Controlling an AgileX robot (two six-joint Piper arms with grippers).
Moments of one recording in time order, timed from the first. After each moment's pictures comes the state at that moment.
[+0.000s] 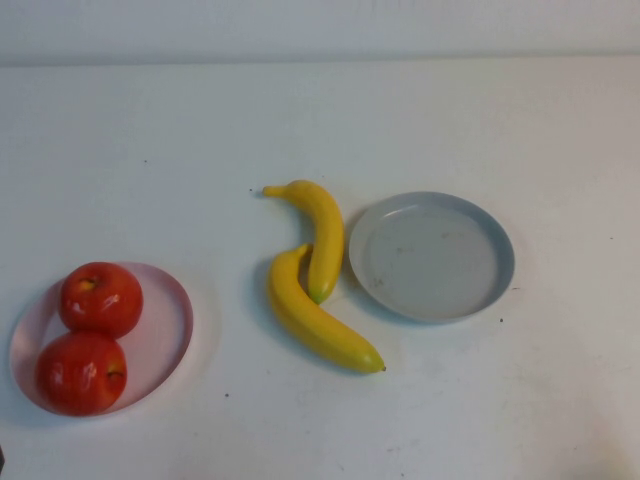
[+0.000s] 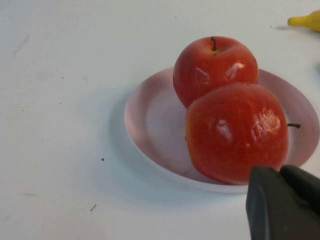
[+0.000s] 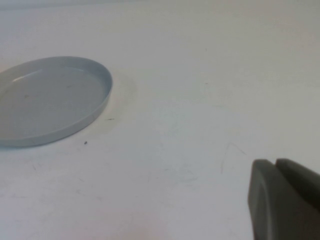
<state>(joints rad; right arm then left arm) 0.06 -0.01 0.03 0.02 0.35 0.08 -0.13 -0.01 0.02 0.04 0.37 -0.02</state>
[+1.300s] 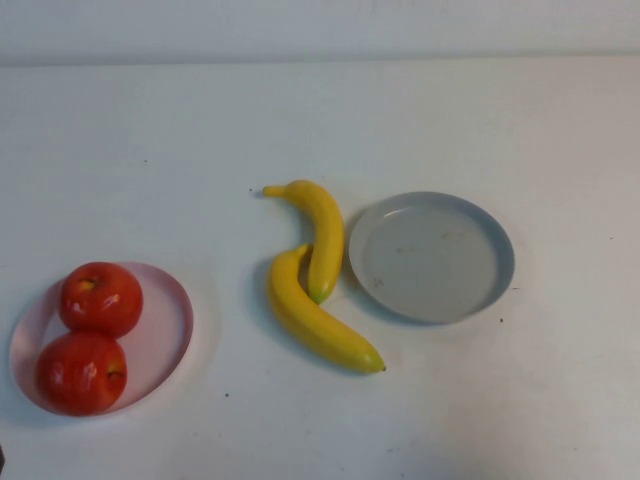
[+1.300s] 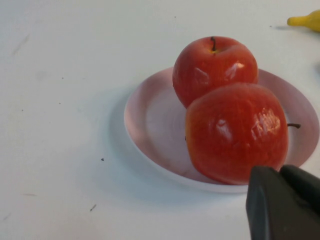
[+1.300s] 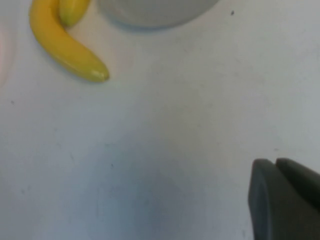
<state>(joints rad) 0.06 0.67 -0.47 0.54 0.84 -0.13 -0.13 -0.01 0.02 0.04 0.37 -0.02</state>
